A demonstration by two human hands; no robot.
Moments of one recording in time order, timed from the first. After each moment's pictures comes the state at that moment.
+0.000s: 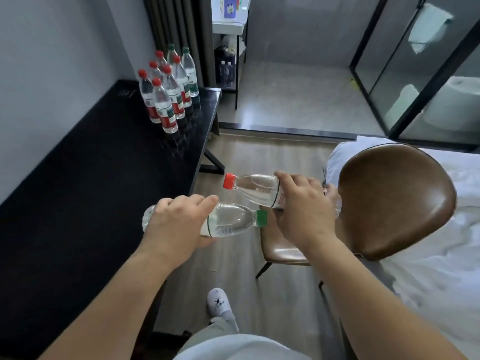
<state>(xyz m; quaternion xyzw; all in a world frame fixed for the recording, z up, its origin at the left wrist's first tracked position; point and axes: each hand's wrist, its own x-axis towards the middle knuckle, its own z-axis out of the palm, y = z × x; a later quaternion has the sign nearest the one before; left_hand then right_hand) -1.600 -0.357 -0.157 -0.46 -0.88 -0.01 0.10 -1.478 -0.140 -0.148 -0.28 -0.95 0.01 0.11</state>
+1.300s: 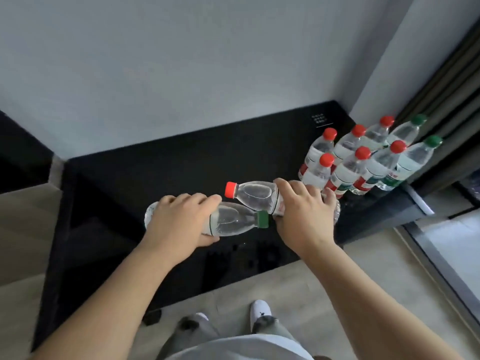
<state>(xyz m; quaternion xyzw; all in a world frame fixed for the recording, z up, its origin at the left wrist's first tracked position) -1.860 -0.293 -0.135 0.09 -1.00 0.00 0.00 -1.997 -0.094 -0.161 0.28 -0.96 0.05 0.01</state>
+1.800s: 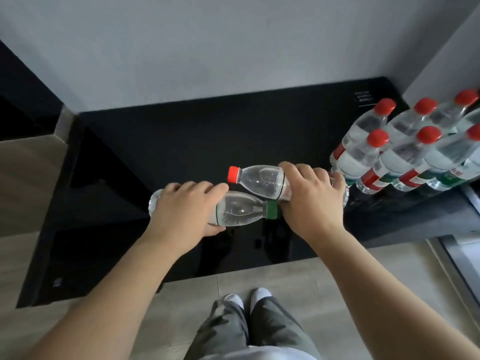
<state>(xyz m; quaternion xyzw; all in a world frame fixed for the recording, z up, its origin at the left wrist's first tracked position) -1.852 -0.289 -0.215 0.16 -0.99 0.03 0.00 -2.018 -0.119 -0.236 0.37 -0.93 0.07 0.00</state>
